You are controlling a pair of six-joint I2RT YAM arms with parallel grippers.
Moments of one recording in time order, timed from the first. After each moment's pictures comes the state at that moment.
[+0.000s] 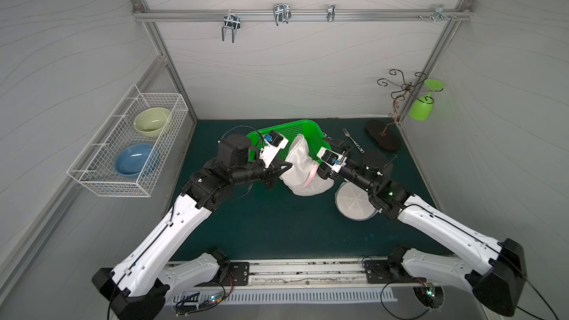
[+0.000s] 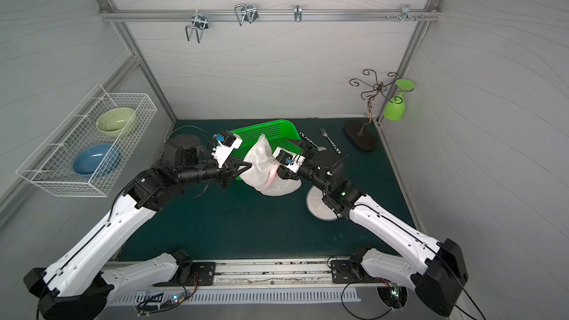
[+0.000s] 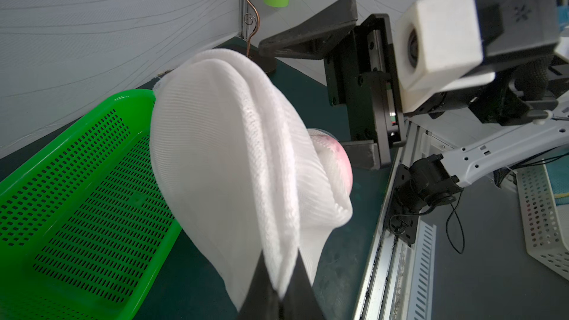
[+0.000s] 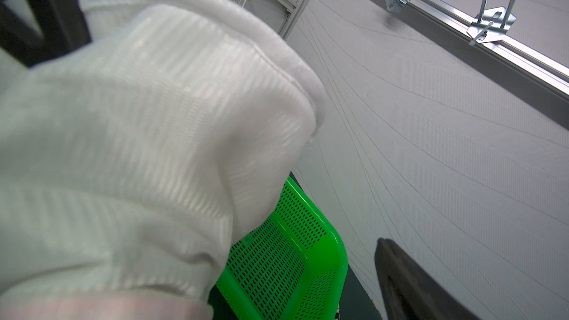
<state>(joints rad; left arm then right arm) -0.58 1.05 1.25 -0.68 0.45 0.03 0.79 1.08 0.86 0.16 -0.12 -0.63</state>
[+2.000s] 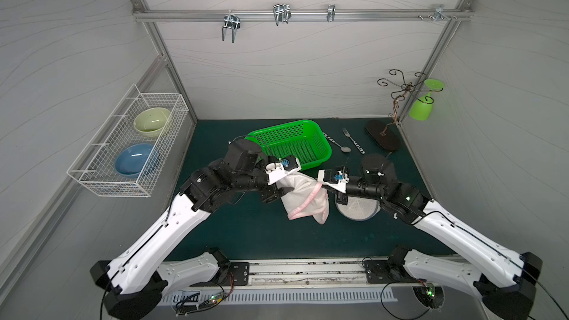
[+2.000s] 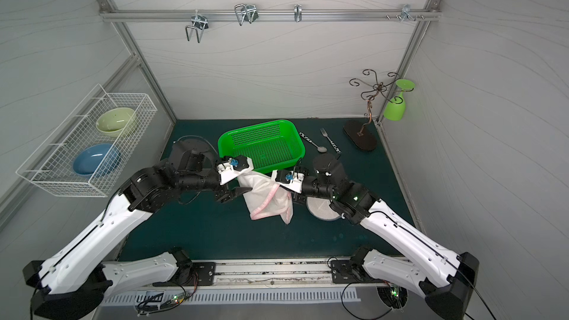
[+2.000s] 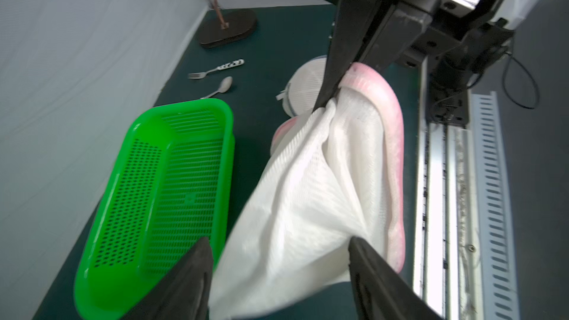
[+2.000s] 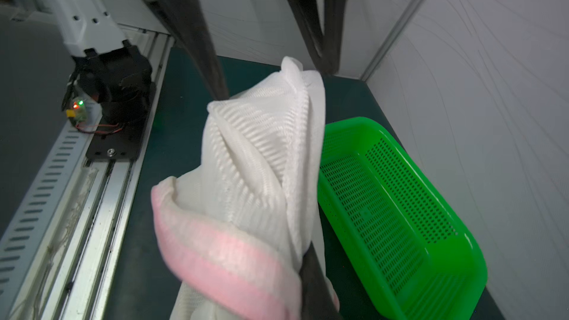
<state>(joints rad) -0.72 1.02 1.32 -0.89 0.23 0.49 0.85 0.99 0.98 -0.38 -0.35 -0.45</state>
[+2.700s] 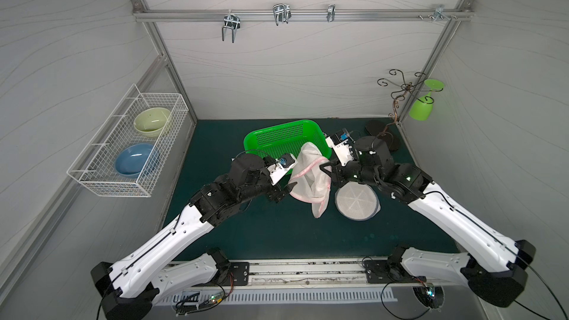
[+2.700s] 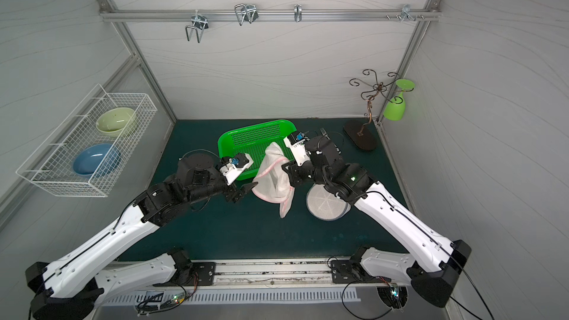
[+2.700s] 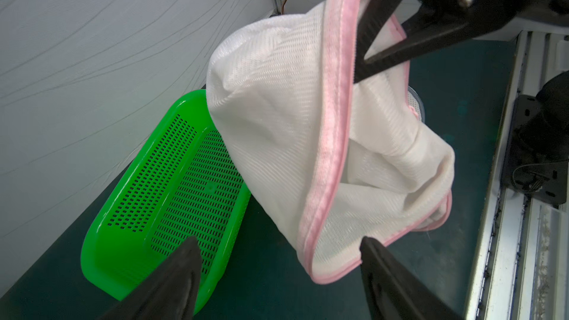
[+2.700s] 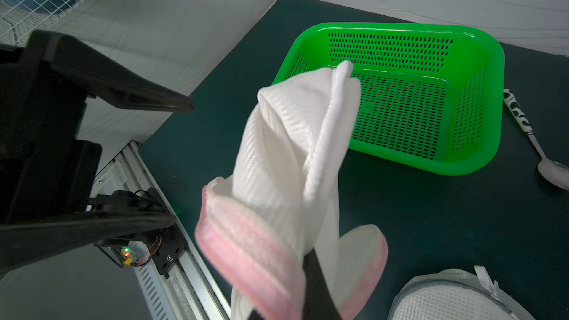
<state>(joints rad) -0.78 0.99 1.08 -0.58 0.05 0.28 0.83 1.15 1.28 -0.71 -0.17 0.23</state>
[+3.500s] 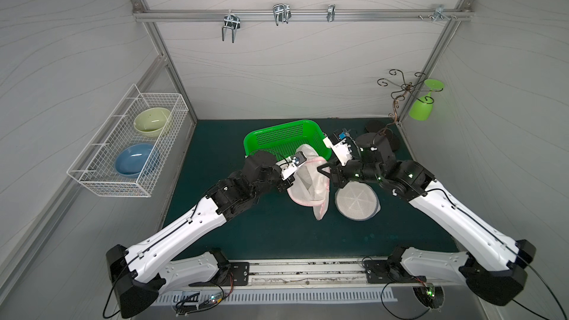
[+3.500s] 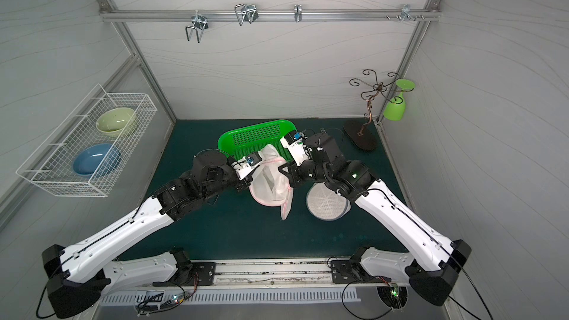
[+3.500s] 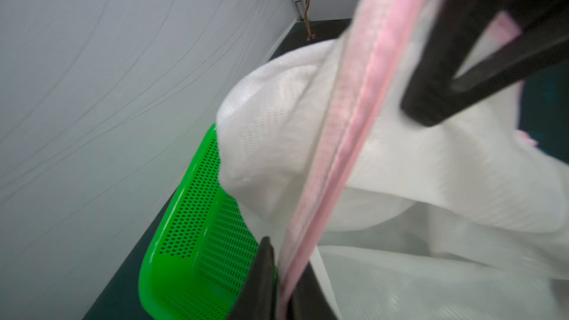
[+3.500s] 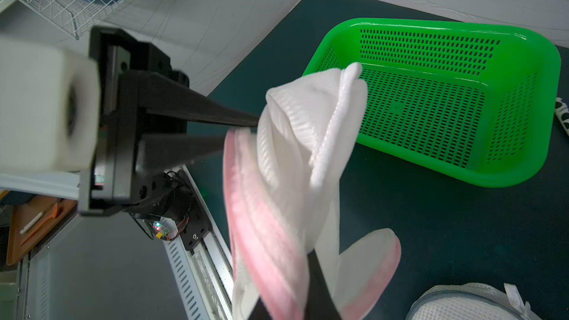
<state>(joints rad) -0.81 1.08 1.07 -0.42 -0.15 0.48 0.81 1.14 1.31 -0.74 -0.30 0.16</state>
